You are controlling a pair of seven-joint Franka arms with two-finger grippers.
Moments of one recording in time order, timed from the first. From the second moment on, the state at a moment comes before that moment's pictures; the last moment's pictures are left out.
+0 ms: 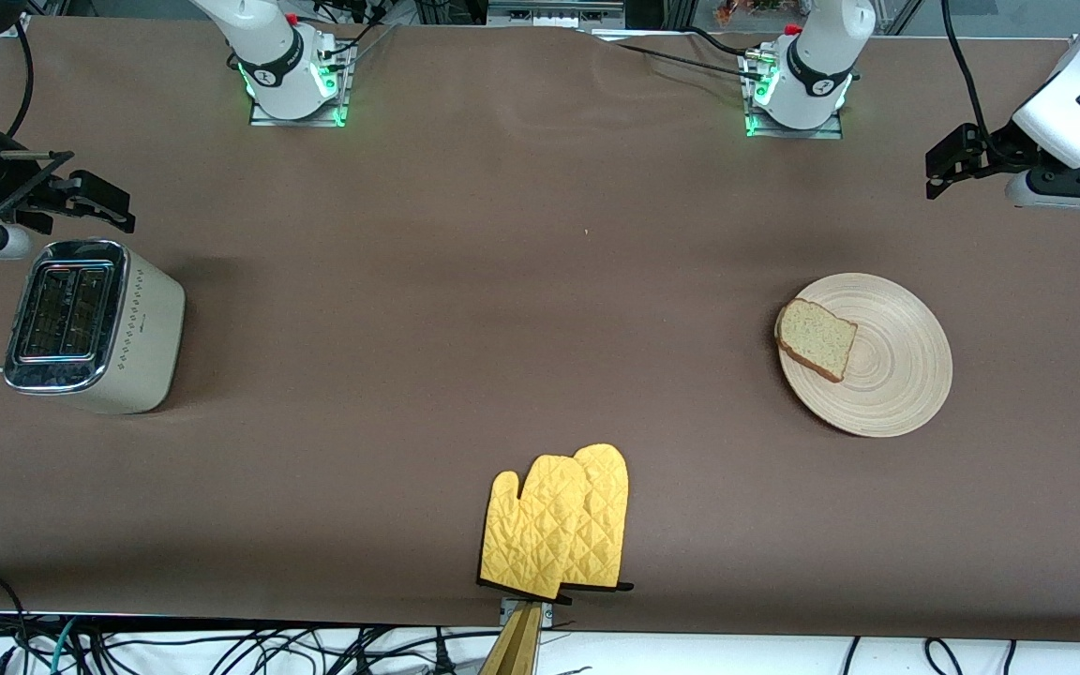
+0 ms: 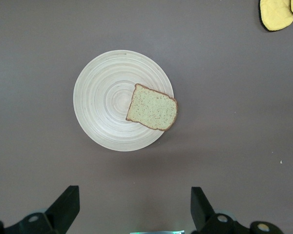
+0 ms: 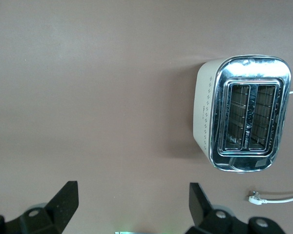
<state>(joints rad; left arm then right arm) 0.01 -0.09 -0.10 -1.67 0.03 1.51 0.00 0.04 0.05 0.00 -1.56 -0.01 1.52 0.01</state>
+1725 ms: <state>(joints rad) 0.02 -0.05 -0.10 -1.60 0.06 1.47 0.00 0.04 0.05 0.00 -1.56 -0.01 1.52 0.01</state>
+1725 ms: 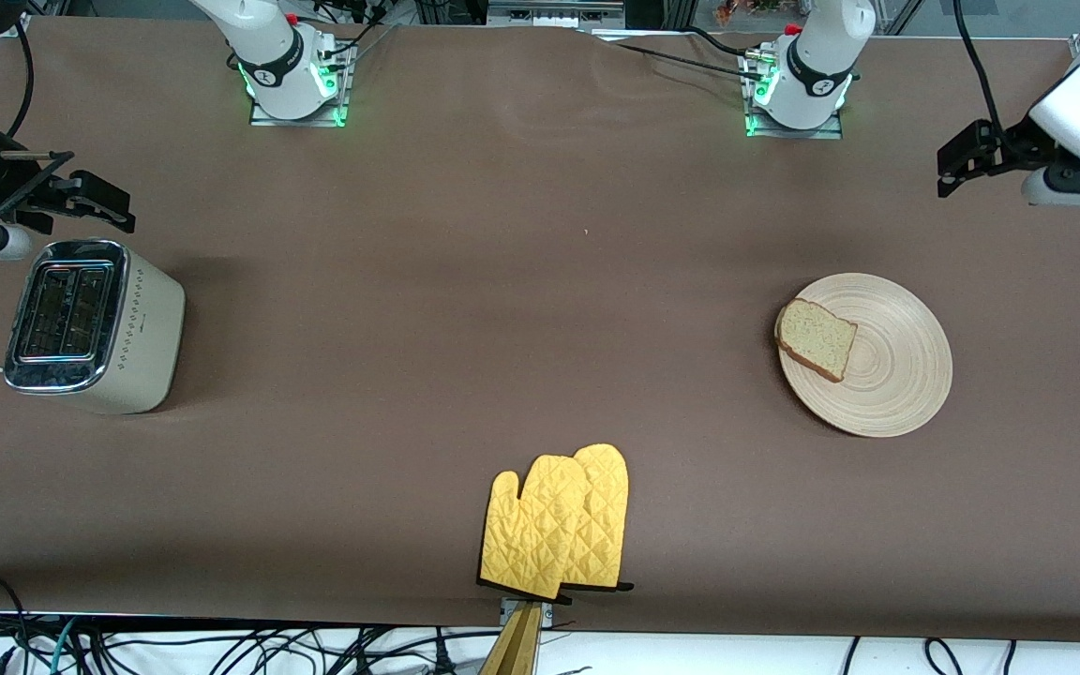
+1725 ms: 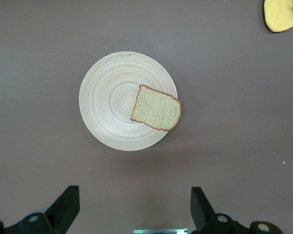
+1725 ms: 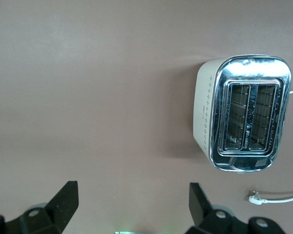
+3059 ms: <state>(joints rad) 0.06 -0.01 -0.03 -1.59 0.07 1.47 0.07 0.04 0.05 0.00 -1.56 -0.01 1.52 0.01</state>
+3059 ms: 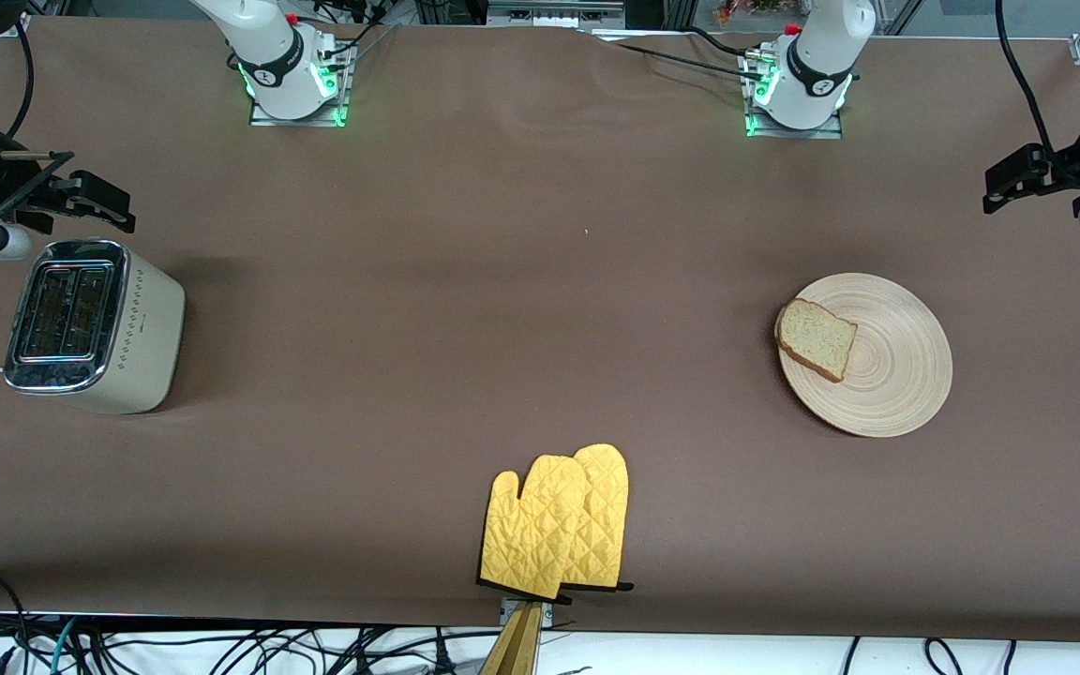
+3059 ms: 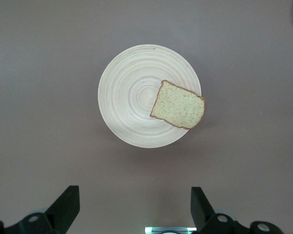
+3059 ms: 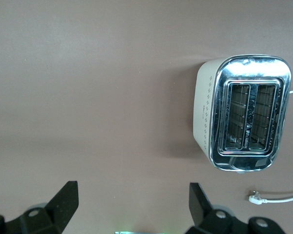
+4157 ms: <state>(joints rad) 0.33 0.42 0.04 -1.60 -0.30 1.57 0.52 0.04 0.05 0.00 -1.57 -0.01 1.52 0.01</state>
